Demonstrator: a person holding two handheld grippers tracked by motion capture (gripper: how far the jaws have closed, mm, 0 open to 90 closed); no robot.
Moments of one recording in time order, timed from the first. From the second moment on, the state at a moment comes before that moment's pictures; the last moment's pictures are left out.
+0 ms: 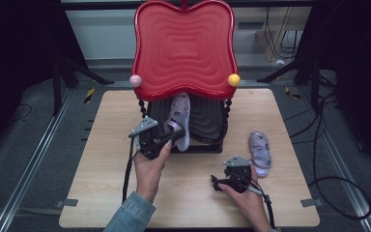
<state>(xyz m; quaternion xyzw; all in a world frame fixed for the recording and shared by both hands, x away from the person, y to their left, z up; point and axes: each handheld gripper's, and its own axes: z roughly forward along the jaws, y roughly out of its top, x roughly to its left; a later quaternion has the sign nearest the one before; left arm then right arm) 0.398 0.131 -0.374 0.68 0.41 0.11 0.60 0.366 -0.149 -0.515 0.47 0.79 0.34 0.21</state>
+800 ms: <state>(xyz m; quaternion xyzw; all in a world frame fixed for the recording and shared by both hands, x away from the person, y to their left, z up) 0.427 0.114 -0.372 0.67 0.42 0.26 0.55 0.365 -0.149 -0.515 0.46 0.79 0.34 0.21</state>
